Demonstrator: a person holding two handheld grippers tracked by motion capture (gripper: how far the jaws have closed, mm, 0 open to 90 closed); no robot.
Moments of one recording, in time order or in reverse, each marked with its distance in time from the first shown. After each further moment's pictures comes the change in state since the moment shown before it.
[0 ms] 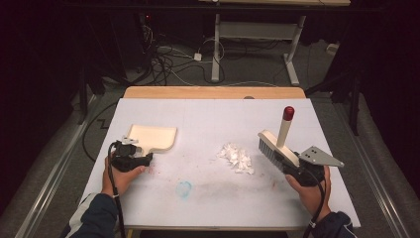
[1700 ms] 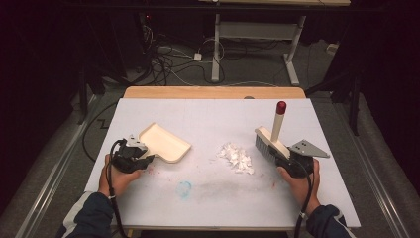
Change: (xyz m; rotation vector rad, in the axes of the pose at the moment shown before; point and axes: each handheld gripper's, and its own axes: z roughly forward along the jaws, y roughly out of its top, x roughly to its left) left arm -0.030 0.009 -0.039 0.065 -0.120 0.264; right arm -0.007 -0.007 0.040 0.033 -0.036 0.052
